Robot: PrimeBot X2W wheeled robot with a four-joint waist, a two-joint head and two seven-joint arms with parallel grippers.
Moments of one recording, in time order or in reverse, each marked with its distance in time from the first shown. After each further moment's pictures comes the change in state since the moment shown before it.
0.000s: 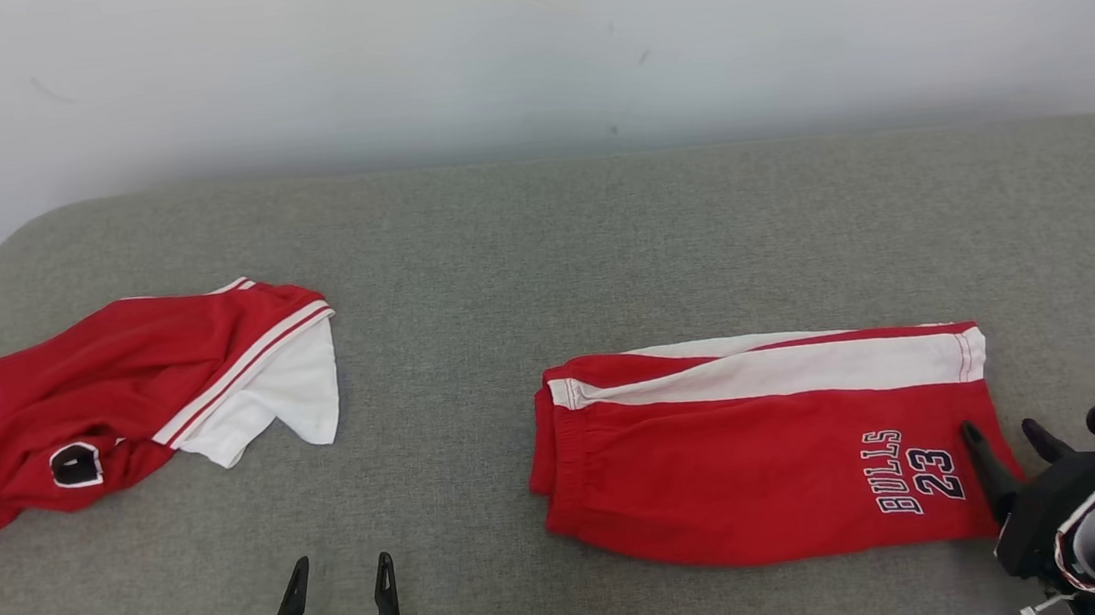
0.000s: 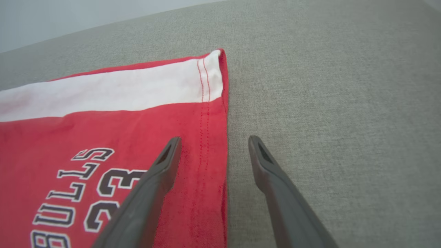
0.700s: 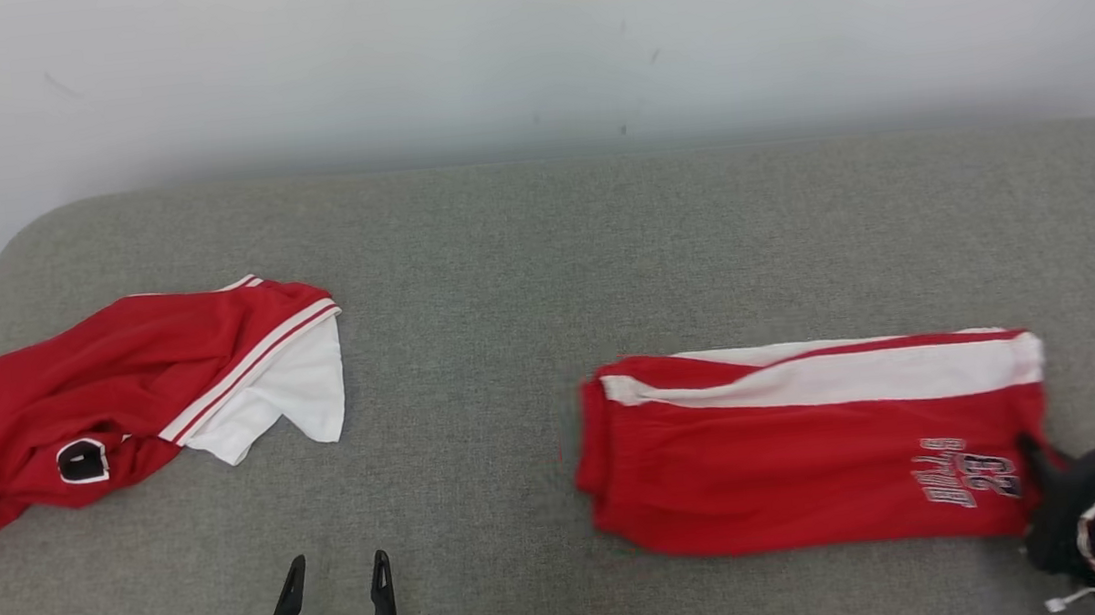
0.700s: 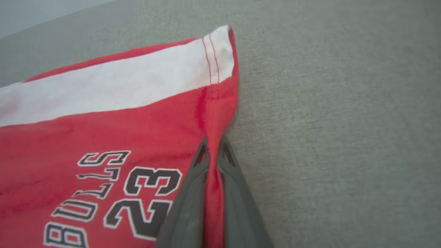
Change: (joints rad) left arm -0.004 0.000 0.007 0.002 -0.003 0.000 0.000; right arm -0.052 0.015 0.044 0.115 0.077 0.002 0.056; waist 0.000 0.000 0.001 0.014
